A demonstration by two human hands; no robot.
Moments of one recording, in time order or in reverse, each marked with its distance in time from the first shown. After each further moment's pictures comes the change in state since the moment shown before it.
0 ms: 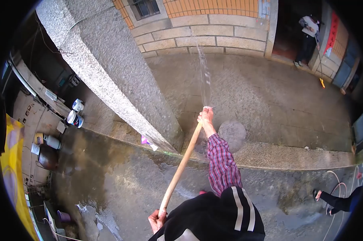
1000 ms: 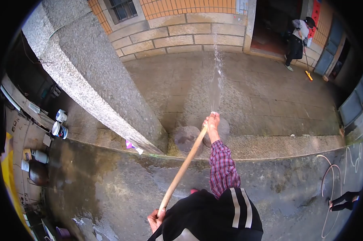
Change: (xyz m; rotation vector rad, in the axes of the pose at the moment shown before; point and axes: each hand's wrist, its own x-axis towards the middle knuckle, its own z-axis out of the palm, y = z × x) left_hand 0.005 -0.014 0.011 0.064 -0.140 -0.026; right_hand -0.022 -0.037 -0.104 0.059 0.210 -0.142
